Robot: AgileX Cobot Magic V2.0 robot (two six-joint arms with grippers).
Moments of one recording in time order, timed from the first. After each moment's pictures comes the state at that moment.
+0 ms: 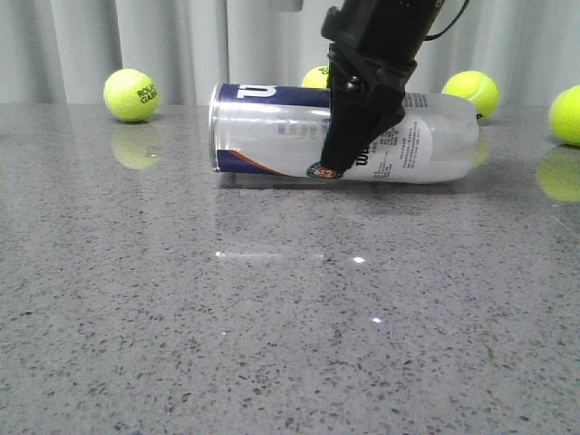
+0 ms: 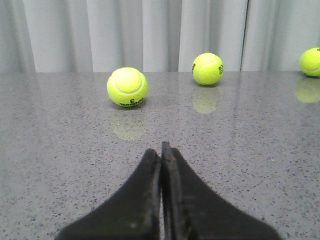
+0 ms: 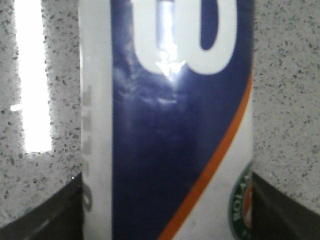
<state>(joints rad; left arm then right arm) -0.04 0.00 0.00 -0.02 0.10 0.06 0.46 1.86 -1.58 0.28 0.93 -1.15</state>
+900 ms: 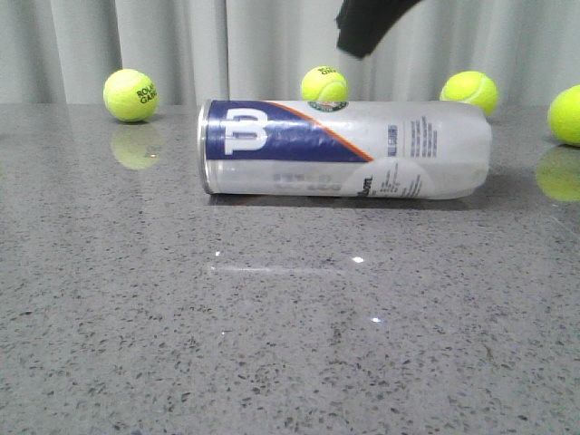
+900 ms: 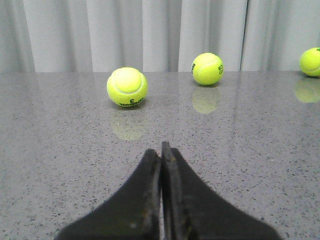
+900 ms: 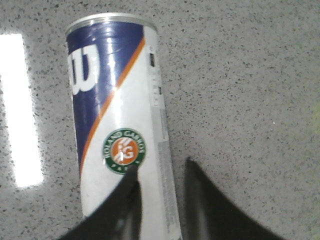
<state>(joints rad) -0.04 0.00 0.00 -0.02 0.10 0.06 0.46 1.64 -1.58 0.28 1.02 -0.99</state>
